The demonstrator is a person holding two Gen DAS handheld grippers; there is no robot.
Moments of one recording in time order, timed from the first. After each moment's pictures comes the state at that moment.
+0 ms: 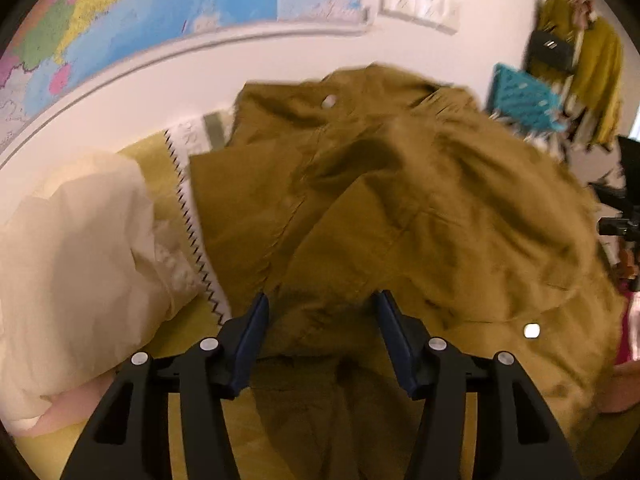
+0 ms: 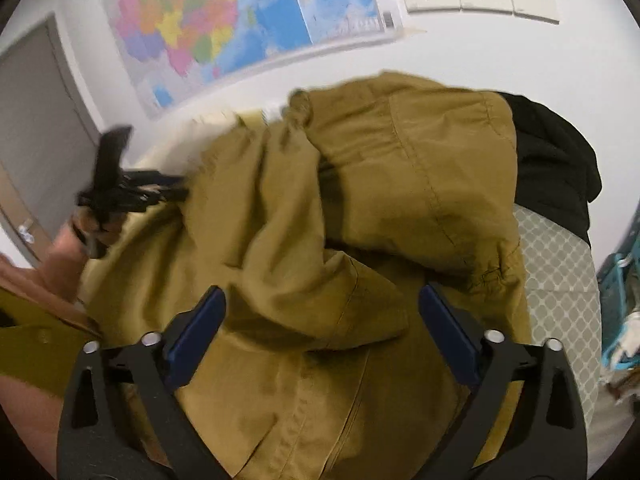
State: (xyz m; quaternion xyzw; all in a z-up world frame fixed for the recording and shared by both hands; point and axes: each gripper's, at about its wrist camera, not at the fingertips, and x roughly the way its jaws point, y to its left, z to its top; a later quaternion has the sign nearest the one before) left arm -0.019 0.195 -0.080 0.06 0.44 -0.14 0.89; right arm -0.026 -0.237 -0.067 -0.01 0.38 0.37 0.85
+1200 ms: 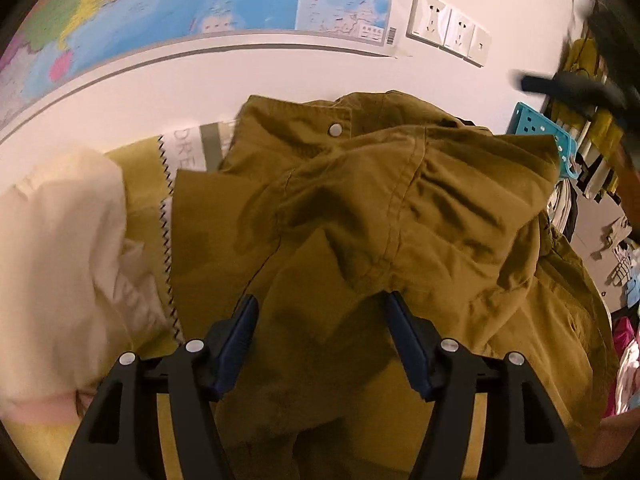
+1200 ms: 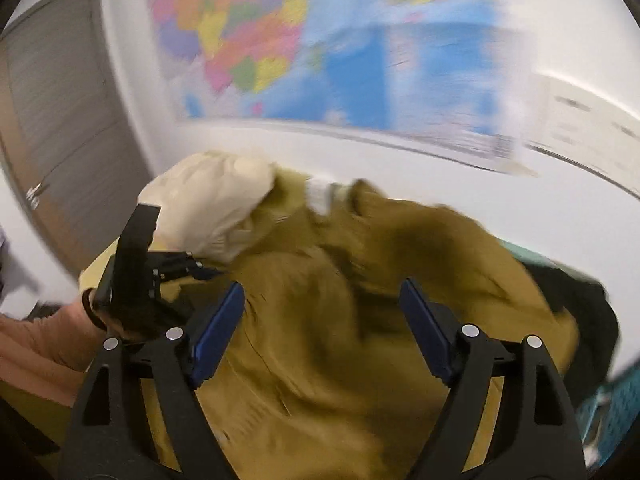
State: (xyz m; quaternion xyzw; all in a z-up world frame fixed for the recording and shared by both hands) left arm 0.001 0.193 -0.074 -0.01 0.41 -0.13 0.90; right arm 0.090 -0.069 0.045 -0.10 0.34 0.45 0.82
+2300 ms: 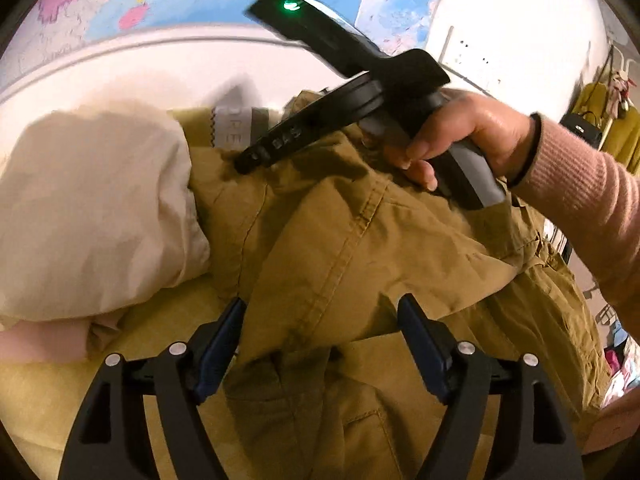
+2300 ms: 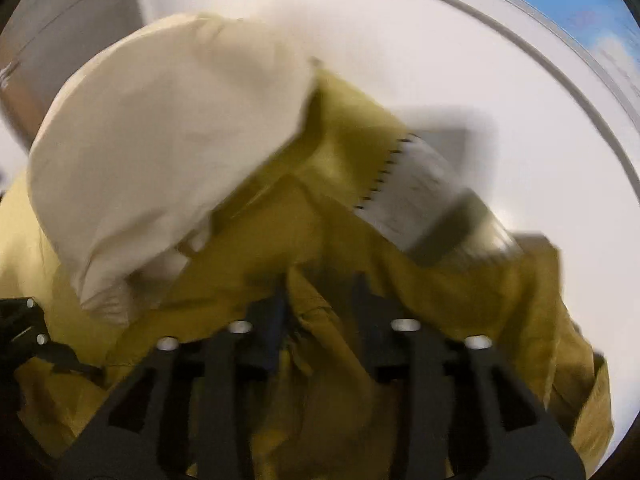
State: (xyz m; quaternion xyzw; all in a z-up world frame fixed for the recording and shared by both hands) left arm -0.035 0.234 -0.092 -0.06 0.38 -0.12 0.92; right arm 0.161 0.181 -0.069 -0.29 0.40 0.44 0.75
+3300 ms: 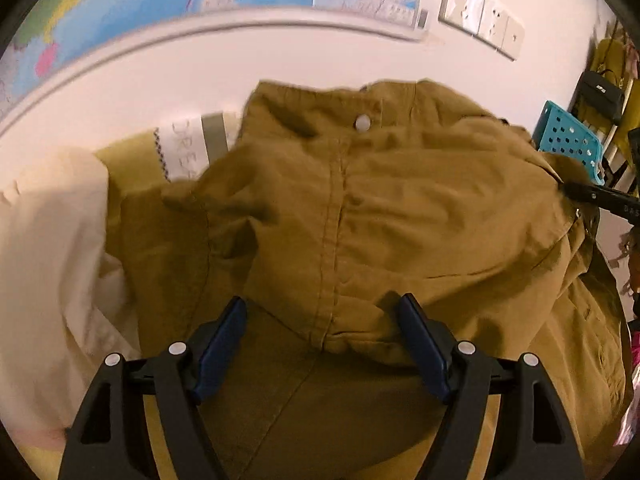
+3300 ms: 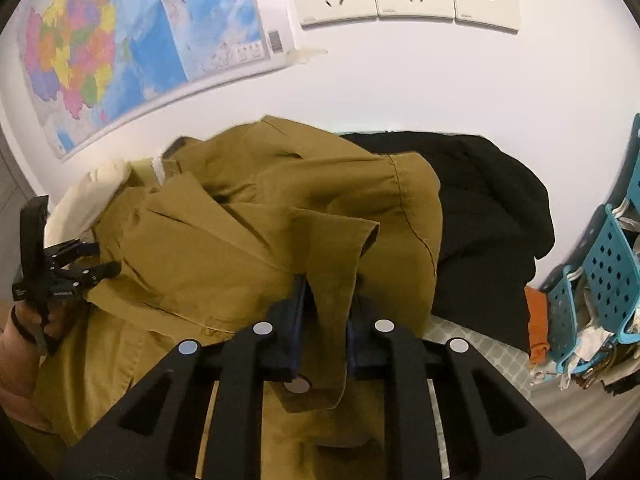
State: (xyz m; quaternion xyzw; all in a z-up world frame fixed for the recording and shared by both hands) left arm 0.043 0.179 -0.099 0.00 0.43 -0.09 0.90; right arm 0.099 -0.233 -0.055 -0.01 0.38 0.24 0.89
